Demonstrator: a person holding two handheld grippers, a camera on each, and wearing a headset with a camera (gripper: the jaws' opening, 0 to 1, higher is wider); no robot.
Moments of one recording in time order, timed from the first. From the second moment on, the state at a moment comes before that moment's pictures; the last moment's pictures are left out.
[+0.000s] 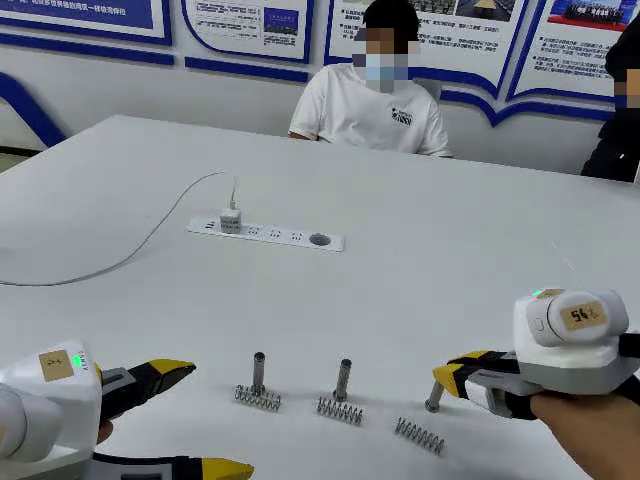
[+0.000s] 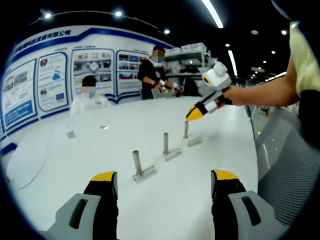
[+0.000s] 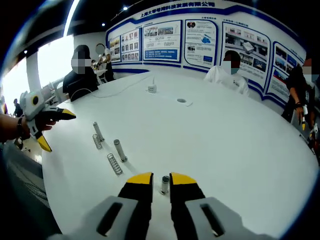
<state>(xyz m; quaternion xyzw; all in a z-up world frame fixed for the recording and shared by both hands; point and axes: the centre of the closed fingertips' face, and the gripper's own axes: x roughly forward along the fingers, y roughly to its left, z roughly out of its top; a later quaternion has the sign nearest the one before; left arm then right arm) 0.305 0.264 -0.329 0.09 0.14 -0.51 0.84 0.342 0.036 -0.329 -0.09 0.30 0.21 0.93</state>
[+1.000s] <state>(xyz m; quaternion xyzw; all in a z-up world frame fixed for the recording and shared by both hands) 0.304 0.262 -0.332 0.09 0.15 -0.52 0.84 0.321 0.078 -0.362 -0.14 0.34 0.30 0.88</state>
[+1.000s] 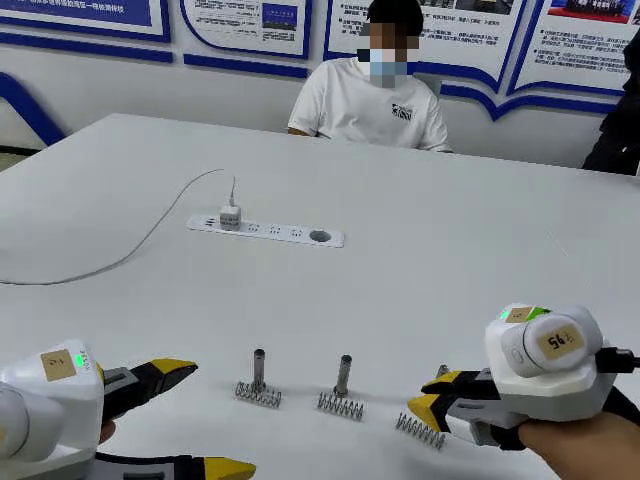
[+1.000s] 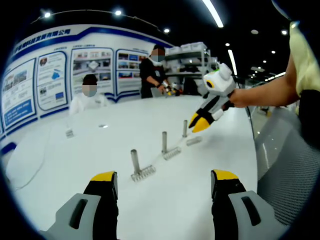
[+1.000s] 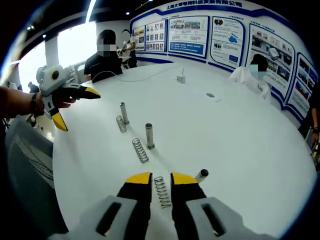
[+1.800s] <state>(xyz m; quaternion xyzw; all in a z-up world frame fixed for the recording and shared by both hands) 0.302 0.262 -0.340 0.09 0.16 -0.52 0.84 0.322 0.085 -0.399 -0.20 0.40 0.34 0.83</state>
